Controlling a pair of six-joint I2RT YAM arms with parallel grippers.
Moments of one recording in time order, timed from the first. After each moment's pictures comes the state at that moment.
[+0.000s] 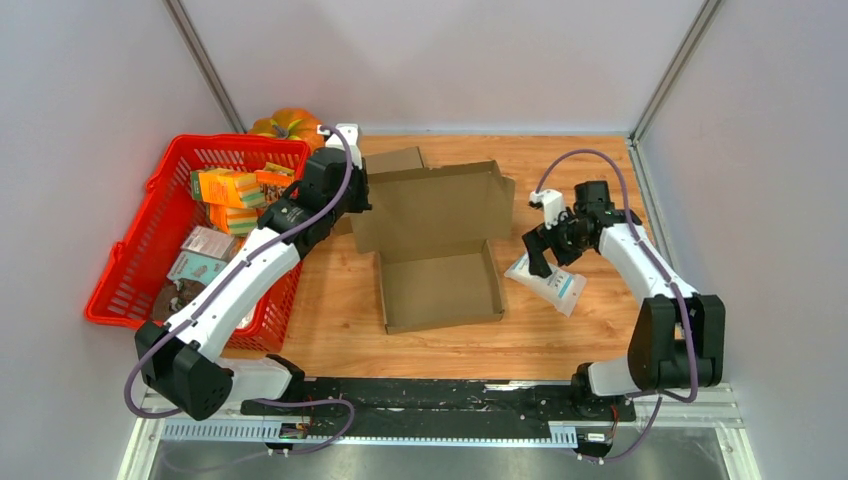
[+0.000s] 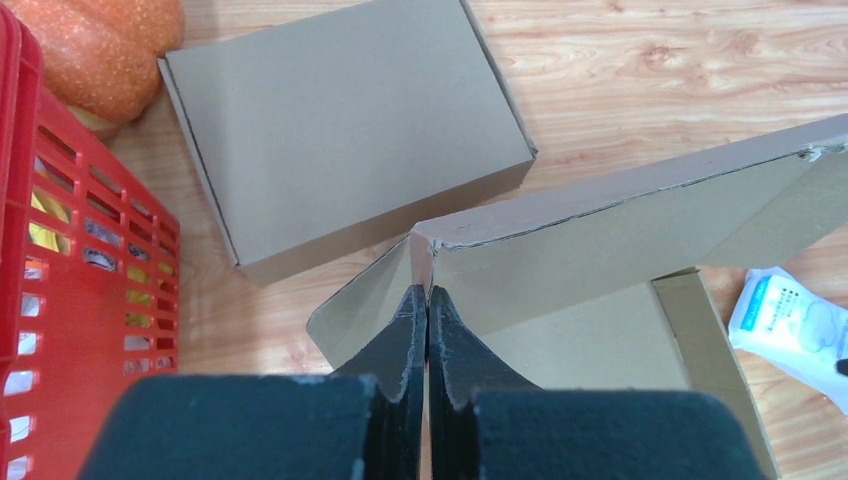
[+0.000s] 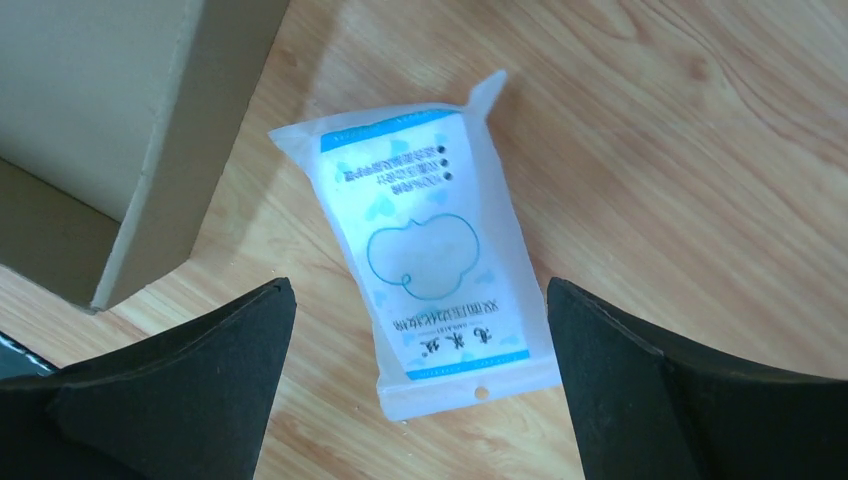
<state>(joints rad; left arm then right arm) -0.52 1.28 1.25 -0.47 -0.24 -0.29 0.03 1.40 1.00 -0.73 -0.40 -0.47</state>
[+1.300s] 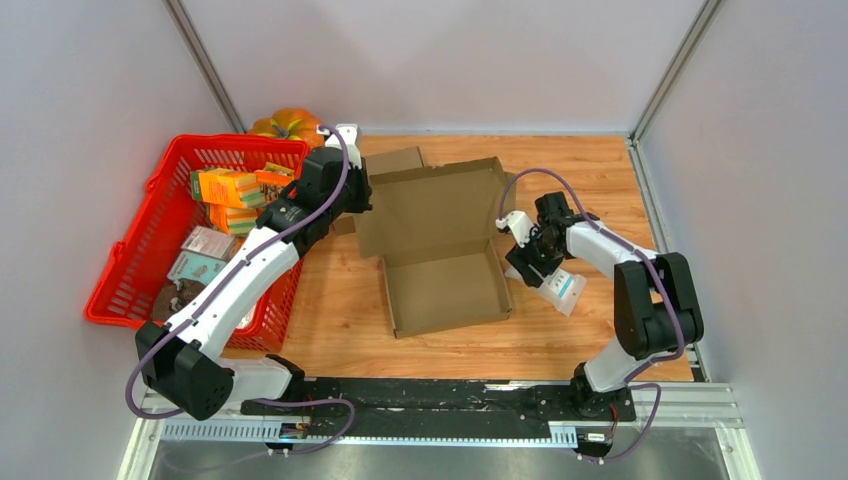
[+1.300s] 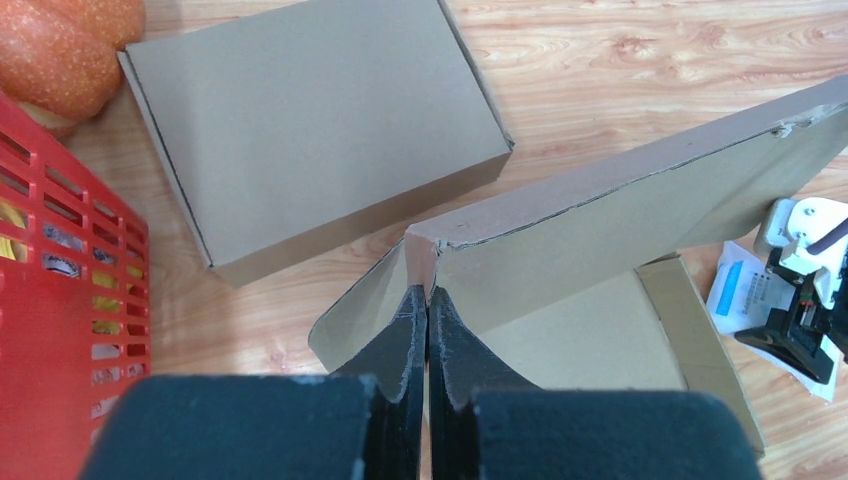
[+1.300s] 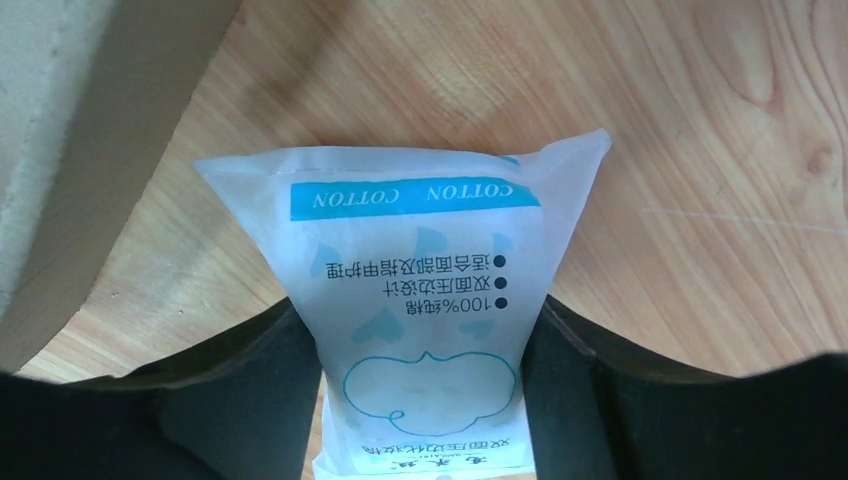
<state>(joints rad) -0.49 1.28 1.24 -0.45 -0.15 -0.30 0.21 1.61 0.95 -0.60 -0.19 -0.64</state>
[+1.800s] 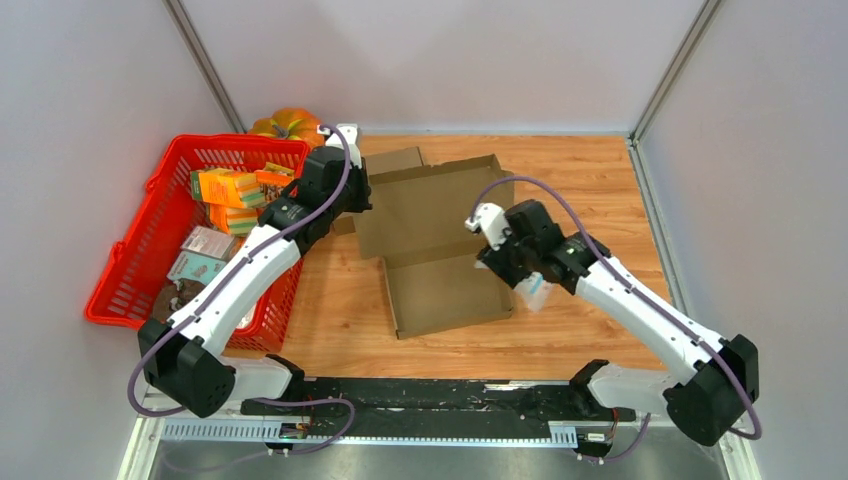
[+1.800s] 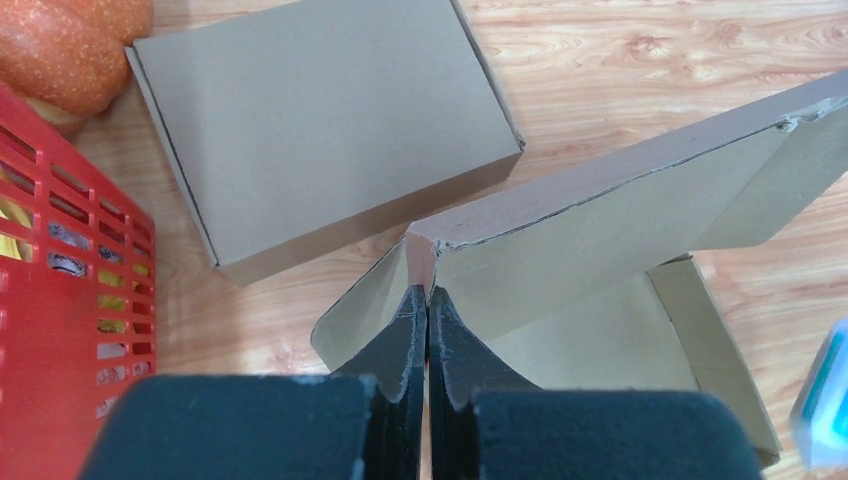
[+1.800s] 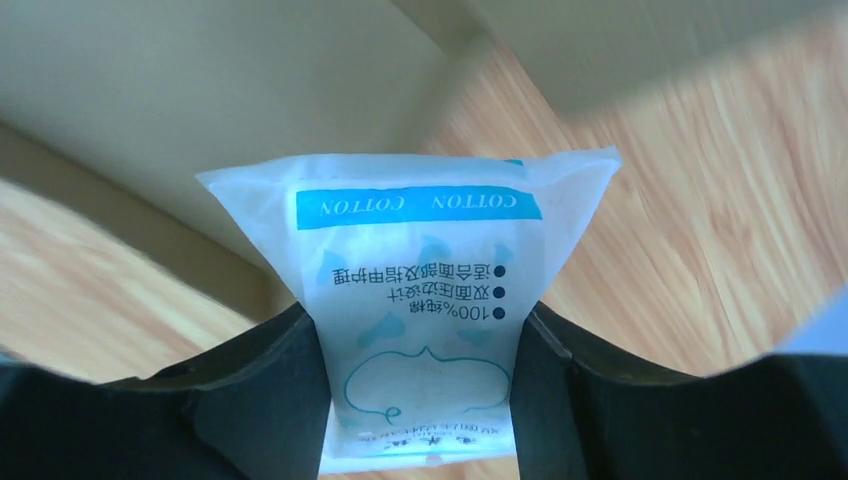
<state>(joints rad) -0.49 1.29 1.24 -0.44 -0.16 -0.30 0.55 1.19 1.00 -0.75 0.06 -0.40</state>
